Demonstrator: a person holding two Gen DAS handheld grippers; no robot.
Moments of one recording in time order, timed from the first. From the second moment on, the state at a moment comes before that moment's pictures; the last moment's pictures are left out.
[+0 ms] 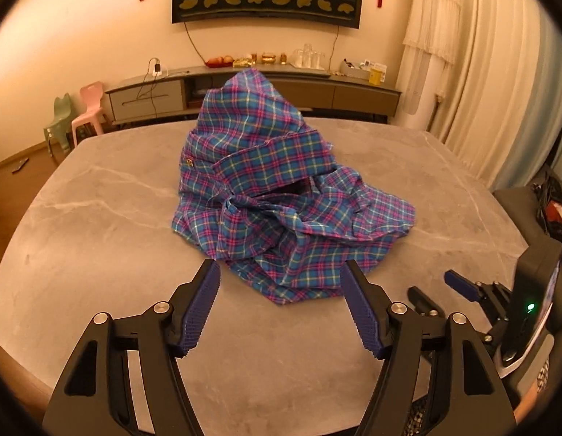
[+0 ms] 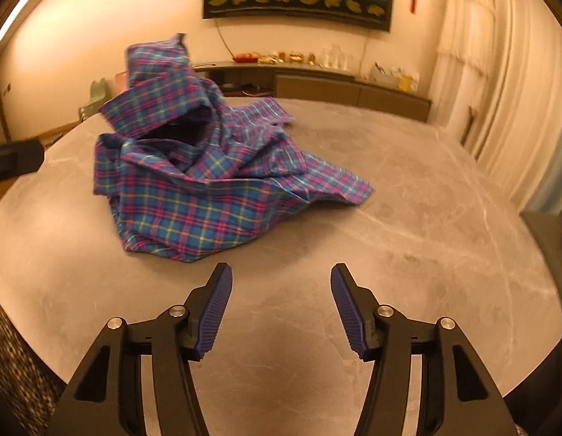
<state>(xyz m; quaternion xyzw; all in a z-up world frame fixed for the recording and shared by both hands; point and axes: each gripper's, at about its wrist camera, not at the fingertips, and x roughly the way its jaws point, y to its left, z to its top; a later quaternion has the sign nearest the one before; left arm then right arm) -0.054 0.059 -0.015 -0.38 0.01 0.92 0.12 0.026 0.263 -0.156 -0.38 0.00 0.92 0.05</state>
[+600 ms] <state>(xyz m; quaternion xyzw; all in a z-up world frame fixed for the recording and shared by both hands) -0.194 0.060 -0.054 -0.35 0.12 0.92 0.08 -0.055 0.264 -0.155 -0.40 0.03 0.91 0.03</state>
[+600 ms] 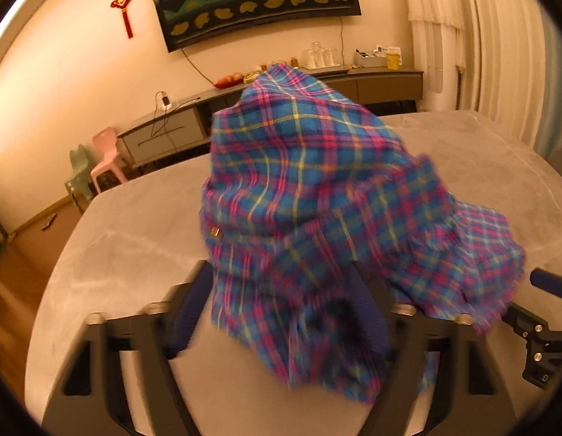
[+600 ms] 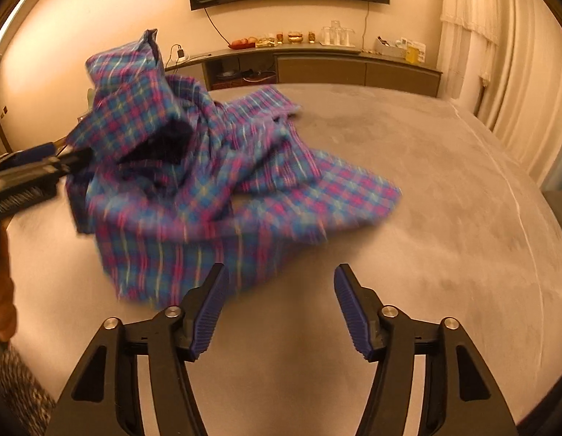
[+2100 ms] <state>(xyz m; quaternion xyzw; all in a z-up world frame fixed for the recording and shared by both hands) -0.308 -0.113 -0.045 -0.39 -0.26 0.87 0.11 -0.062 0.296 0.074 -0.22 0.08 0.96 -0.14</state>
